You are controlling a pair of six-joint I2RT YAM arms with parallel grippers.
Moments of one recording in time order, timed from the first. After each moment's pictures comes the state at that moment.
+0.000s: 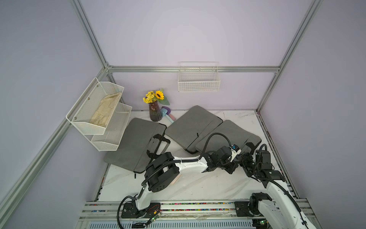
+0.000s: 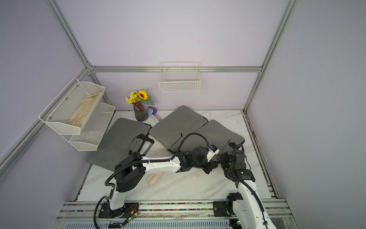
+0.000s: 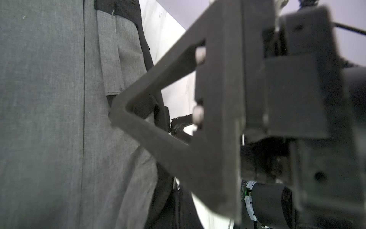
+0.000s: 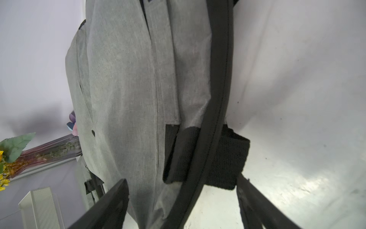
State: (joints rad) left arm -1.12 2.05 1.45 0.01 0.22 -0.42; right arm -0.05 0.74 0.41 -0.49 -0.23 1.05
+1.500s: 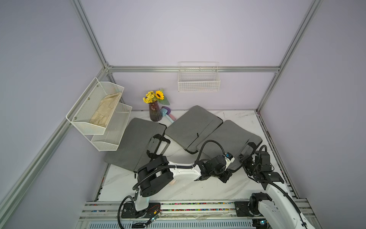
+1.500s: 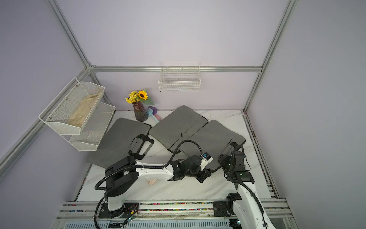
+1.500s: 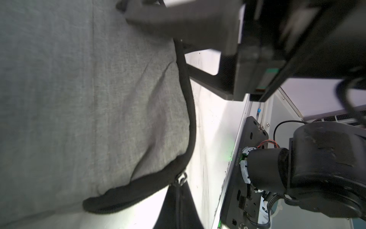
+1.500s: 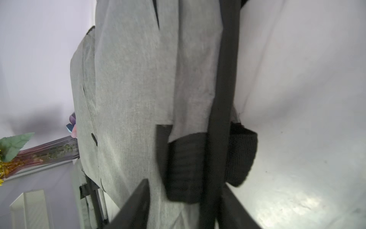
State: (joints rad) left arm -1.18 1.95 1.22 0.08 0.20 -0.51; right arm -0.04 0.69 0.39 -0.46 -0.15 1.01
